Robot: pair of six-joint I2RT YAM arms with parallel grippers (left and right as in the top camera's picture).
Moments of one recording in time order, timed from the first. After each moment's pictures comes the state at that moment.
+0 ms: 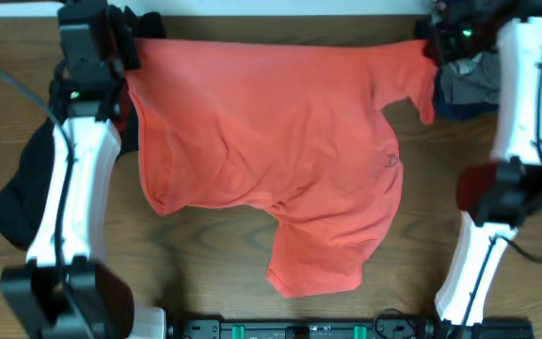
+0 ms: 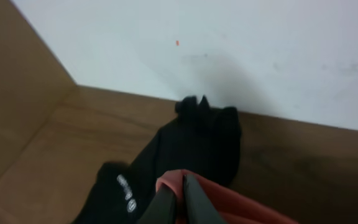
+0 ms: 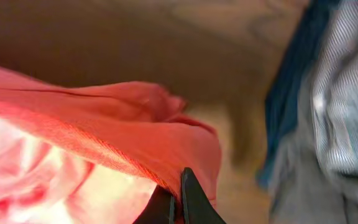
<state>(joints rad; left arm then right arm) 0.06 1.64 1.44 -0.26 -0.28 -0.01 -0.07 2.34 2.58 -1.45 -0.32 -0.33</state>
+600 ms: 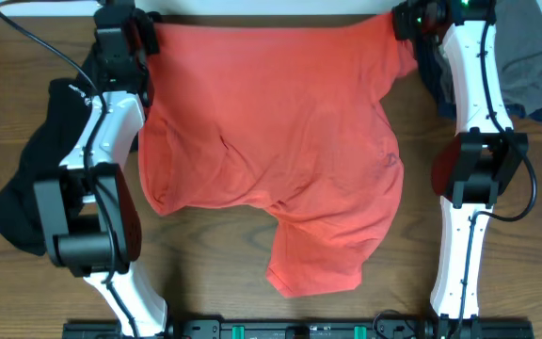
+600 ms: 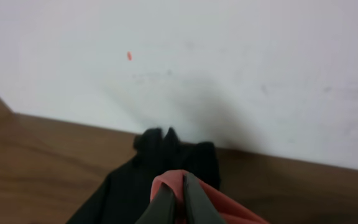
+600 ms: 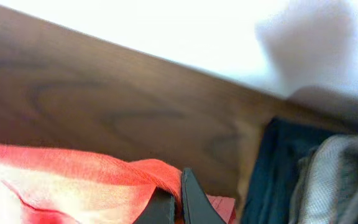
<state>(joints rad) 0.06 1.98 1.44 0.23 -0.20 -0.01 0.00 2.53 2.58 -0.89 -0.20 -0.24</state>
